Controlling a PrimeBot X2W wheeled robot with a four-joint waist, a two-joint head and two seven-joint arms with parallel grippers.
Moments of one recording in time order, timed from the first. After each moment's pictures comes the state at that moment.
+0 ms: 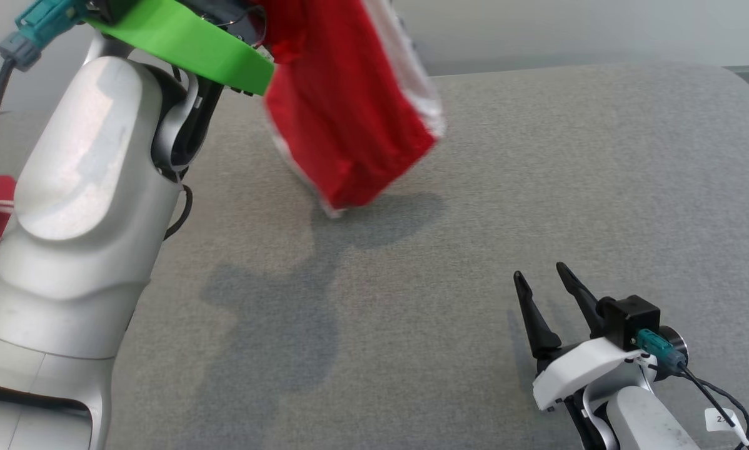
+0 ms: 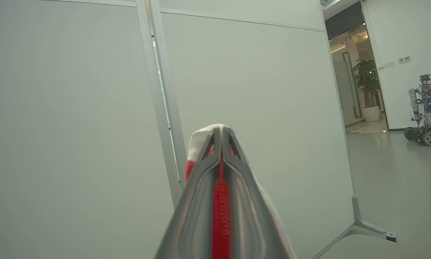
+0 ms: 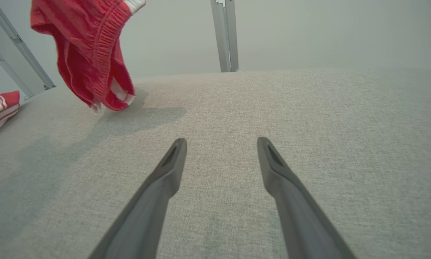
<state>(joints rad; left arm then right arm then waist) -1.07 0.22 -0.51 0.39 -0.51 -0.13 -0.24 -0.19 -0.09 0.19 0.39 0.22 0.13 -0.26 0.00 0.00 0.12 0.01</state>
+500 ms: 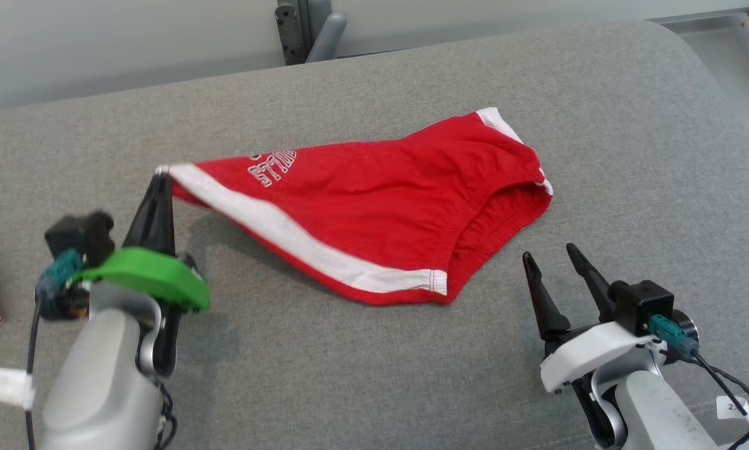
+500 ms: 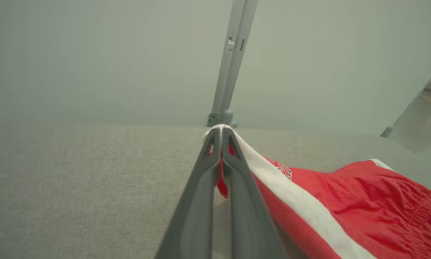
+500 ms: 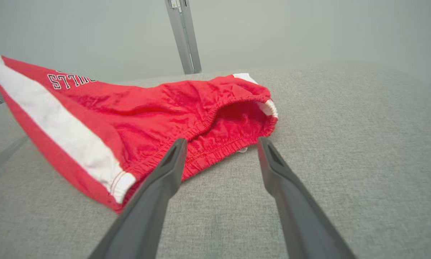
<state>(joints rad) -0.57 0.23 -0.29 0.61 -0.58 -0.05 -0.26 -0.20 -0.09 0.16 0.37 0.22 0.13 -0.26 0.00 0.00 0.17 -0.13</state>
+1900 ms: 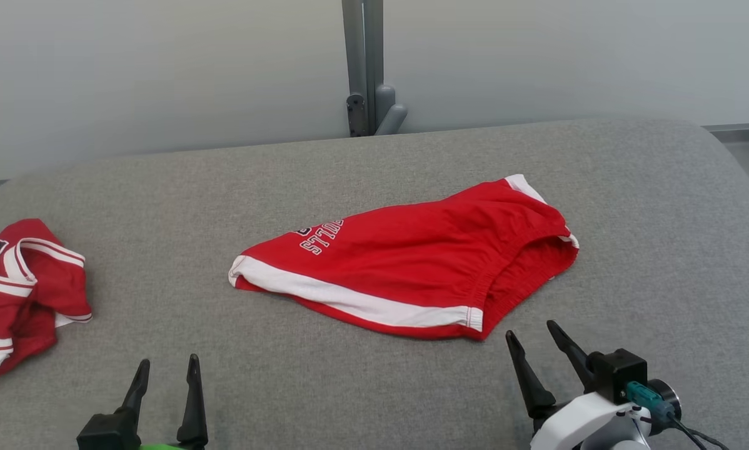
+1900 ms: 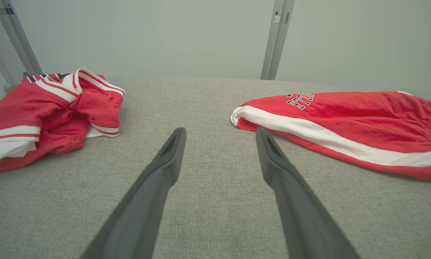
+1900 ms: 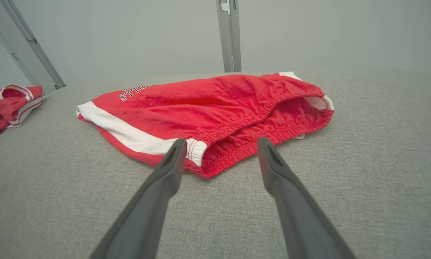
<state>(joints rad) 0.08 0.05 0.05 0.28 -0.15 -0.12 -0.26 -0.05 -0.10 0.23 0.37 0.22 0.13 -0.26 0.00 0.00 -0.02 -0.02</state>
